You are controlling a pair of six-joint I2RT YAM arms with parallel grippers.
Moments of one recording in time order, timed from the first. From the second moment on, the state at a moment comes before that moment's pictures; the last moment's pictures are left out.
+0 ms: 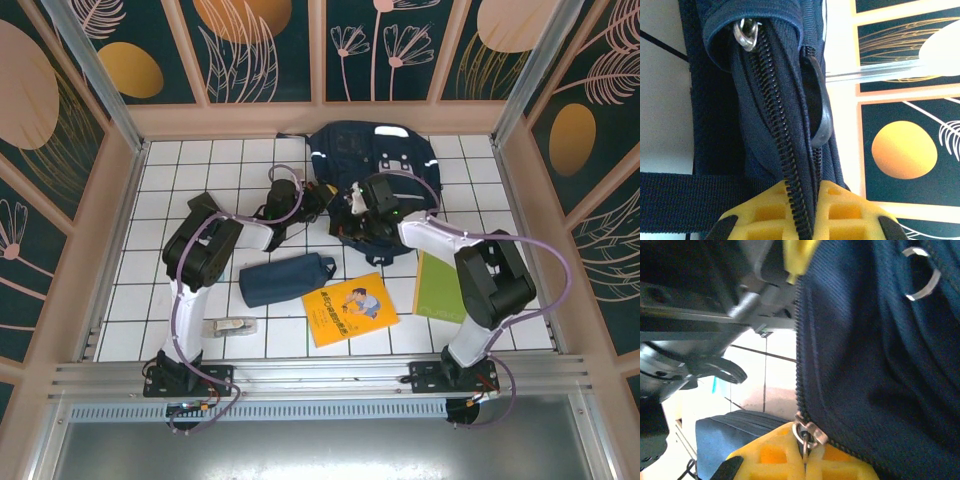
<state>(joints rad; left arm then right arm) -0.53 2.17 1.15 0.78 0.36 -1.31 0.54 1.69 1.05 -0.21 -0.49 0.70</state>
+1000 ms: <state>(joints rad) -0.39 2.21 1.37 0.55 0.45 -1.11 0.32 1.64 1.19 -0.67 -0.19 0.32</state>
